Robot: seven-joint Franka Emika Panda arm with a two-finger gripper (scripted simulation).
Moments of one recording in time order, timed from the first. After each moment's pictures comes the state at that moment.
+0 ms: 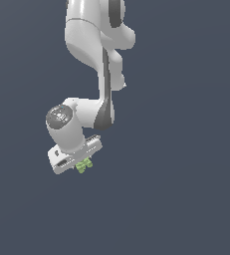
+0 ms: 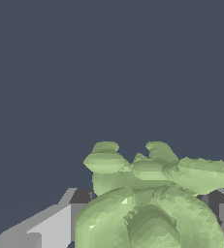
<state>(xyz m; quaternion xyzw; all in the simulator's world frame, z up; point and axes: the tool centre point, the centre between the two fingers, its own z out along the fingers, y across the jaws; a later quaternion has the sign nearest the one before) 0.071 -0.142 0.079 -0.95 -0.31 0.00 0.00</state>
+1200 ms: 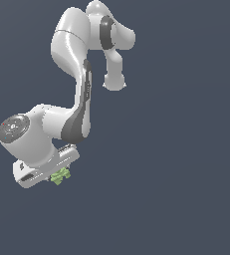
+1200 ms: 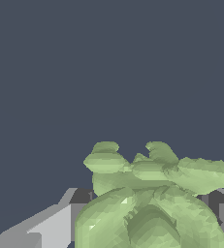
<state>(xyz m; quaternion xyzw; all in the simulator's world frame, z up) 0.122 -0.225 0.095 -0.95 -0.31 0.00 0.00</state>
